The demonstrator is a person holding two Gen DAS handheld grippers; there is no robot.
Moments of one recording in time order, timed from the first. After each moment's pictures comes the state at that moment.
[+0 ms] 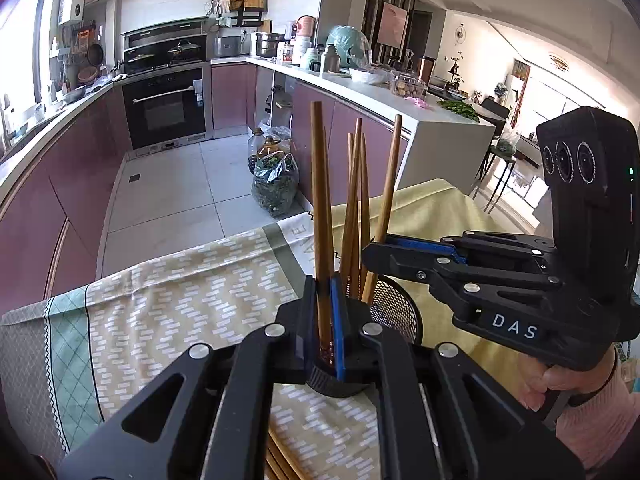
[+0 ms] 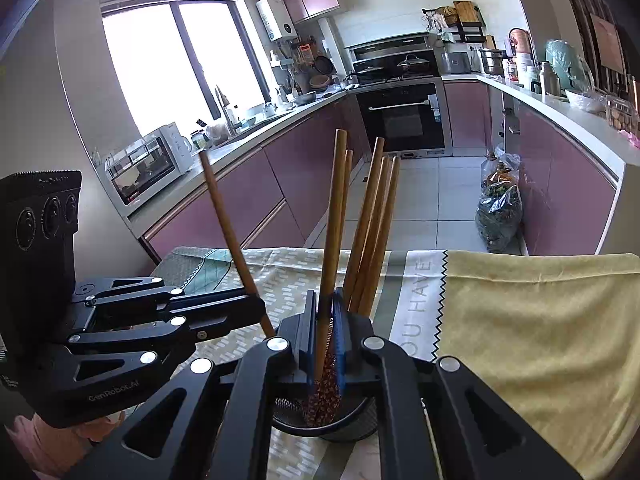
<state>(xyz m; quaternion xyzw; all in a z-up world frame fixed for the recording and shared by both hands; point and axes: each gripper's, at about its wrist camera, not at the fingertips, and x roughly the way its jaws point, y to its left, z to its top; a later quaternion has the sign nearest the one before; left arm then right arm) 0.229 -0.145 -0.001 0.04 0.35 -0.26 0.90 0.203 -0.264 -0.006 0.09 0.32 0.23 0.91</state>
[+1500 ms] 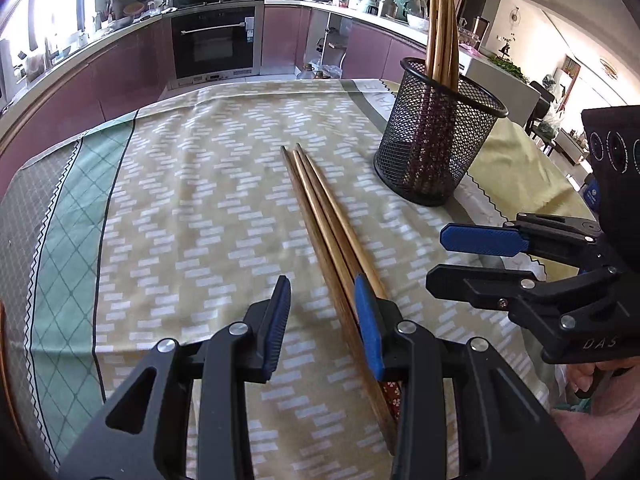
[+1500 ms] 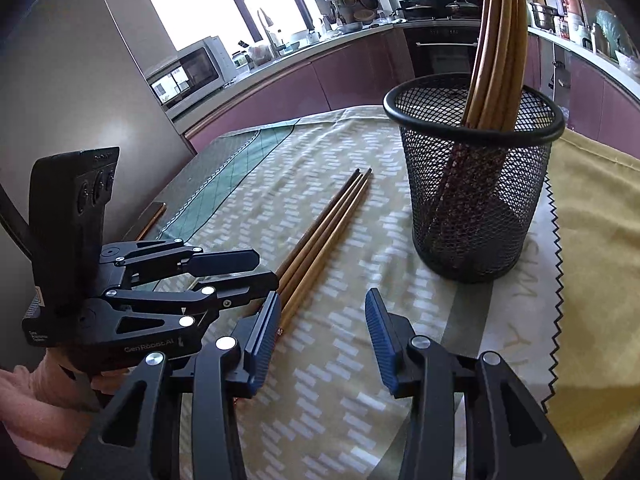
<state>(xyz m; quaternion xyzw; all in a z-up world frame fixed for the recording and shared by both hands) 0.141 -0.060 -0.128 0.02 0.44 -0.17 0.88 0.124 -0.195 -0.097 0.05 0.42 0.31 0.85</state>
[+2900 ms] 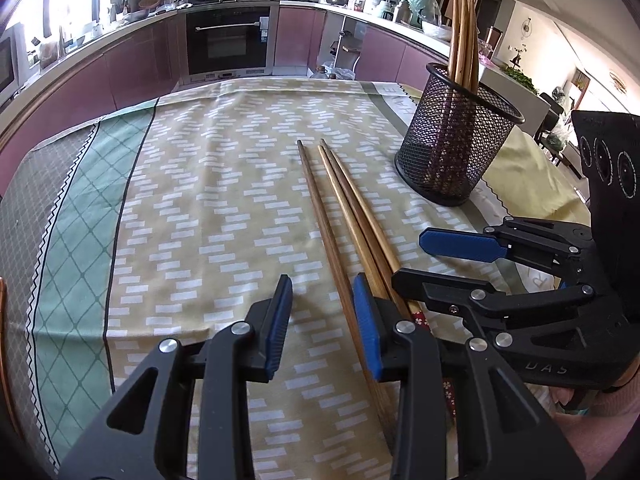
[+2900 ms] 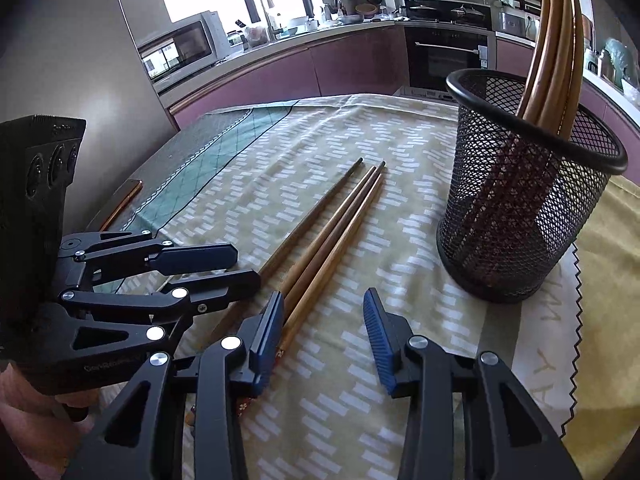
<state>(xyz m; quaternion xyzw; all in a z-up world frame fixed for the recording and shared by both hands) 0.136 -0.041 -0.132 0.00 0.44 -0.16 0.88 0.133 -0.157 -0.108 -0.02 0.43 0.28 0.86</state>
